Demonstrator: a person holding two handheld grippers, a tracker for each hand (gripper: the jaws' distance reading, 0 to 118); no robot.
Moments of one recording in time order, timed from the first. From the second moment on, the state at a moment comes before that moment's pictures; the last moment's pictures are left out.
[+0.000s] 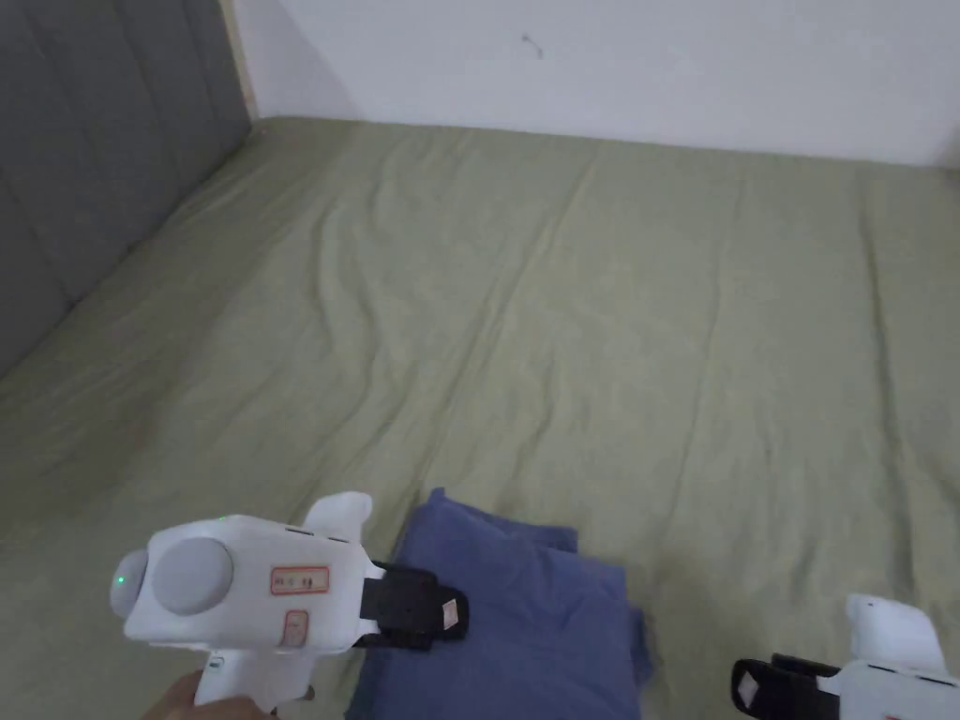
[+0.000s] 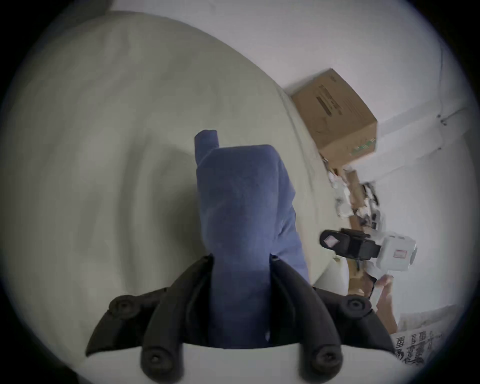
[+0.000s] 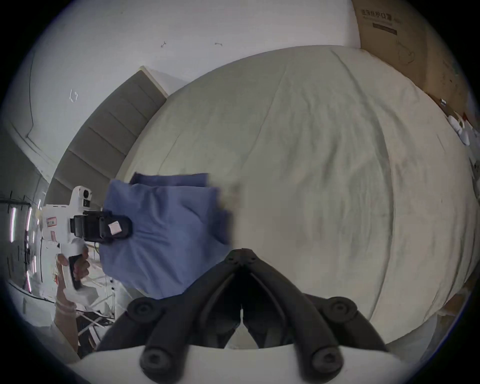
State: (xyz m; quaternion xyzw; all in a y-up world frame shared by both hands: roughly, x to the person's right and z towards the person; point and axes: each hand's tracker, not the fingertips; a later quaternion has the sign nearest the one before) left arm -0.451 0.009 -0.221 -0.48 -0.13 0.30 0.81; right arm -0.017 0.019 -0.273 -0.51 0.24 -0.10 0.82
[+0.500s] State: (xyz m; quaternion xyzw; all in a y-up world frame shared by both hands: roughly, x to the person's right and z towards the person) left arm -0.635 0.034 -0.246 -0.59 0.22 -0.05 0.78; right arm -0.017 0.018 -0.277 -0.52 0.20 -0.09 0.82
